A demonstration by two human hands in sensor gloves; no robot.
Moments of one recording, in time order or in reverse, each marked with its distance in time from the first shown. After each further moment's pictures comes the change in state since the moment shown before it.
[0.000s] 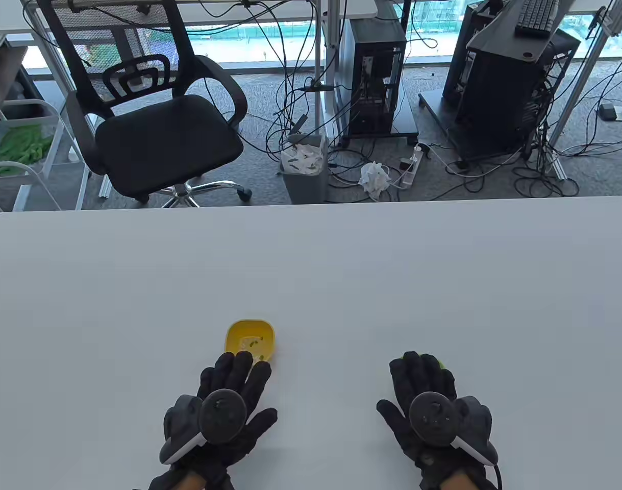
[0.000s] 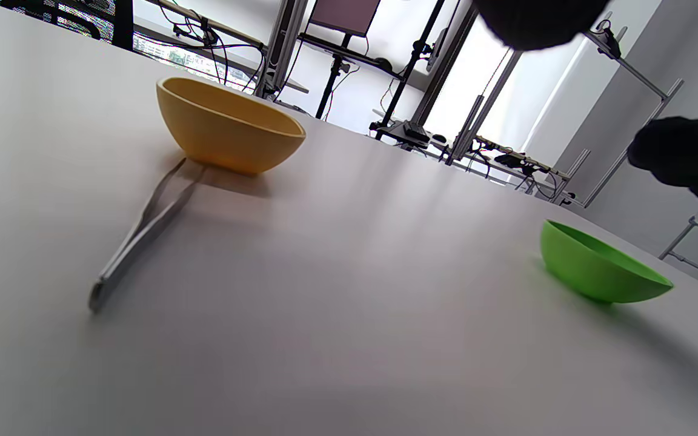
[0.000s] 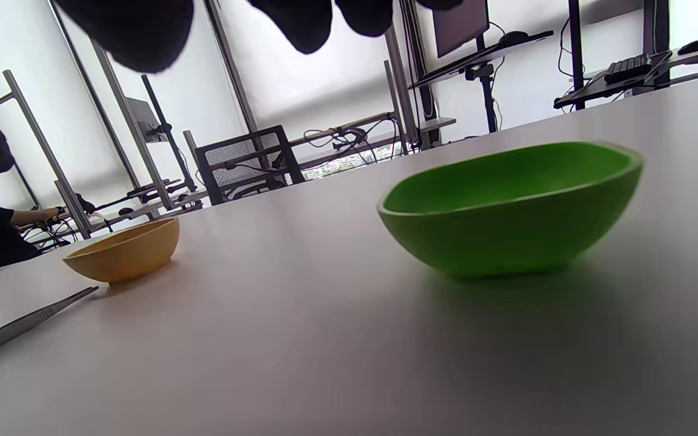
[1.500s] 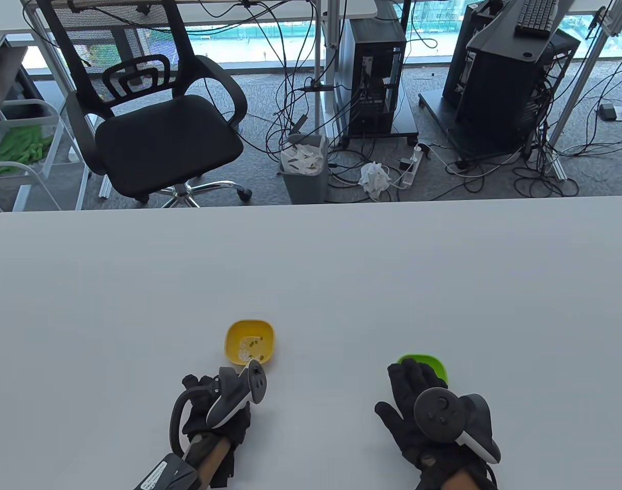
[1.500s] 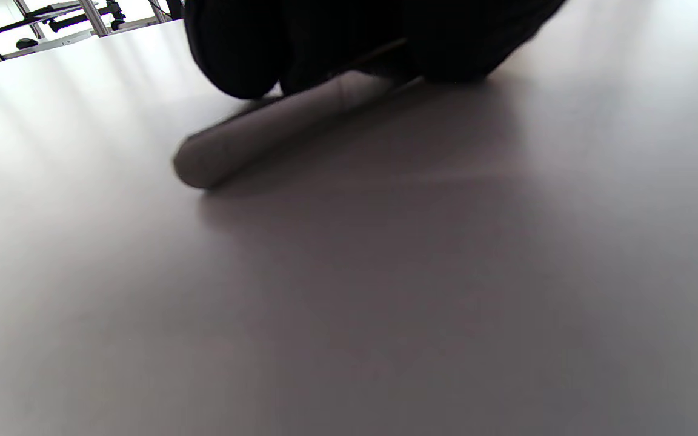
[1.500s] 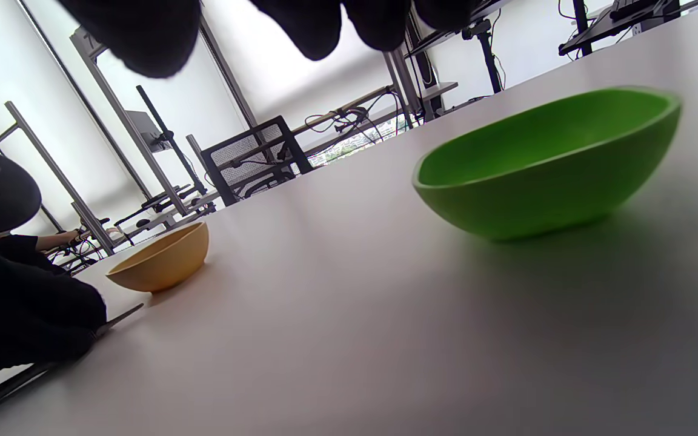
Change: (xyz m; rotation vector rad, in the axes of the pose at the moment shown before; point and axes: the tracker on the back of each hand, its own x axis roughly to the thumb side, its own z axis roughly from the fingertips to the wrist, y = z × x) left_hand -0.019 -0.043 -0.055 -0.215 0.481 -0.440; right_hand -0.002 0.002 0.000 0.048 0.001 -0.137
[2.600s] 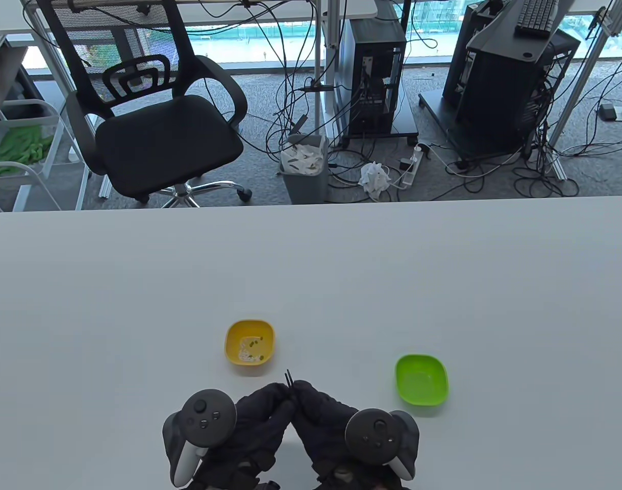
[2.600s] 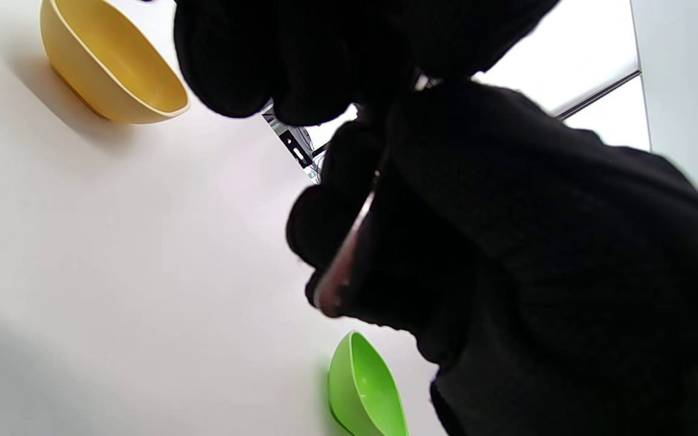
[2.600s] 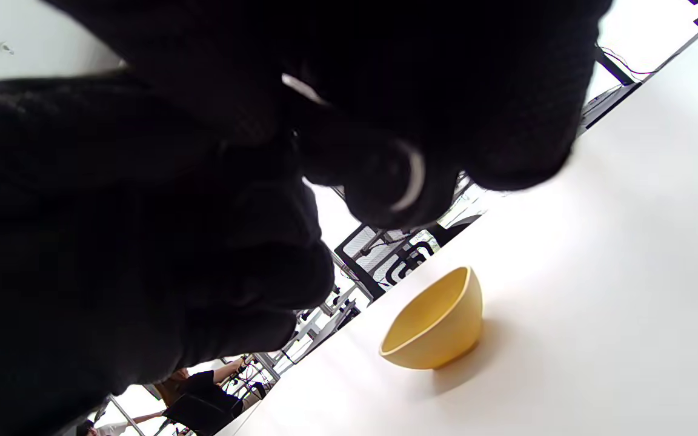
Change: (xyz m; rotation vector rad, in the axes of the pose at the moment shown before) left_hand -0.014 0.049 0.091 0.160 -0.436 1.046; right_hand 0.111 0.032 -0.013 -0.207 -0.220 -0.398
